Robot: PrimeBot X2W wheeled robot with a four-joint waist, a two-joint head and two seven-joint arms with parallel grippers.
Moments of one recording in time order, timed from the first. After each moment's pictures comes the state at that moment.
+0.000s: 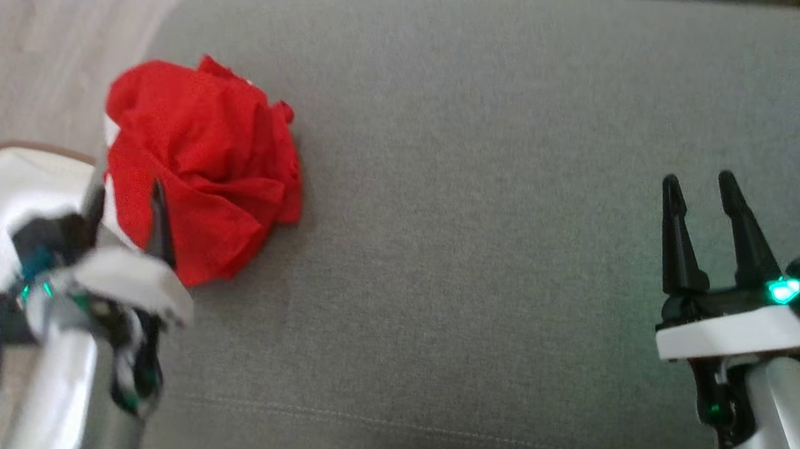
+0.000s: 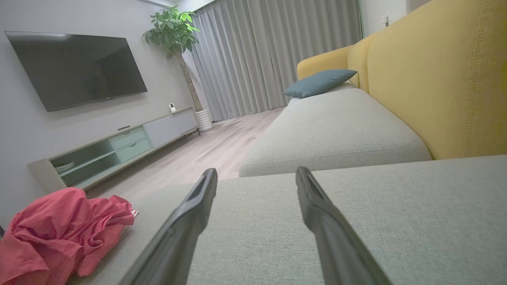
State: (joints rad) left arm -0.34 0.27 -0.22 0.31 -0.35 0.13 -0.01; right arm -0.06 -0.04 0.02 0.08 0.28 0.12 -0.25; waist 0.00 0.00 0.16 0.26
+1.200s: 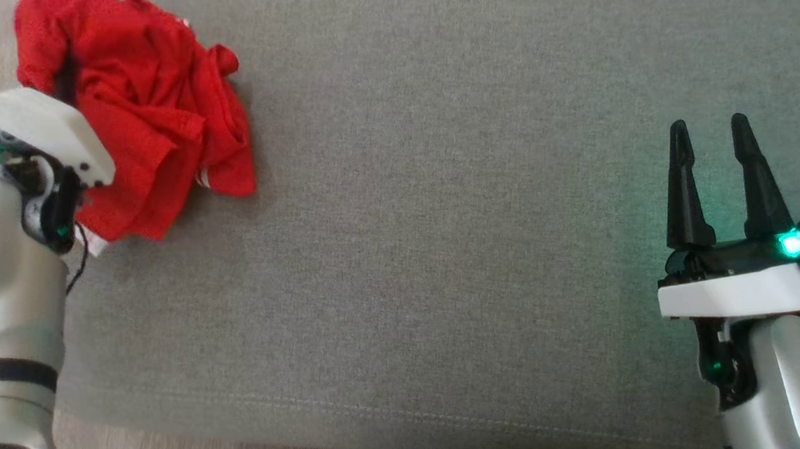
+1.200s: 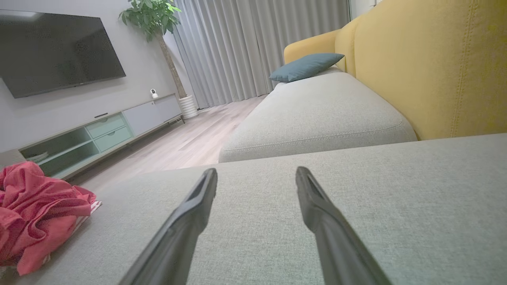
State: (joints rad) left arm -0.89 0.30 -0.26 0.94 -0.42 -0.07 0.02; right arm -0.15 -0.05 0.01 0.06 0.22 0.12 -0.25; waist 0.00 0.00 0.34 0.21
